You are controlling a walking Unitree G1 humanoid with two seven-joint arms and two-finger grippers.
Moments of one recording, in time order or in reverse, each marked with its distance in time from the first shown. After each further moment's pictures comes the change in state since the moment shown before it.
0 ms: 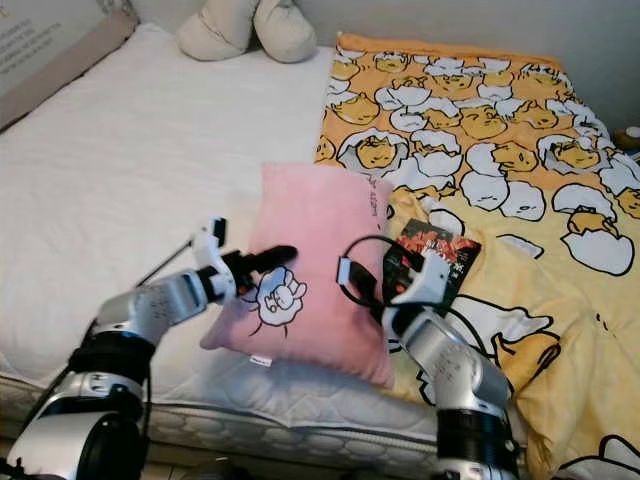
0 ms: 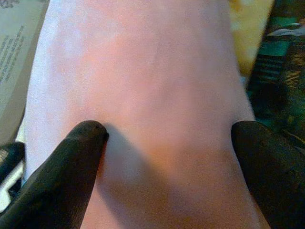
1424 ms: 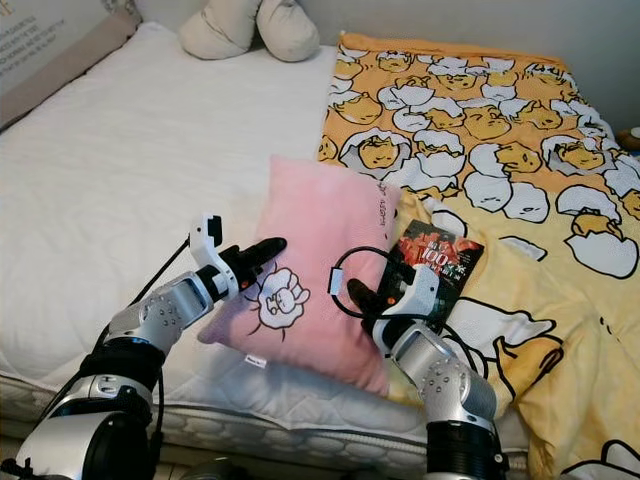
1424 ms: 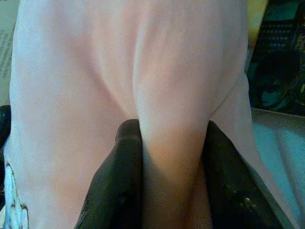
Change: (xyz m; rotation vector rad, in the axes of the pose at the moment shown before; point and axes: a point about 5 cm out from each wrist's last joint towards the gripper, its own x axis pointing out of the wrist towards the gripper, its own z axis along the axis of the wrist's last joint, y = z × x) left arm 0.002 0.005 0.004 0.005 -0.185 -0.020; right arm -0.001 -0.003 -0.021 0.033 0.013 -0.009
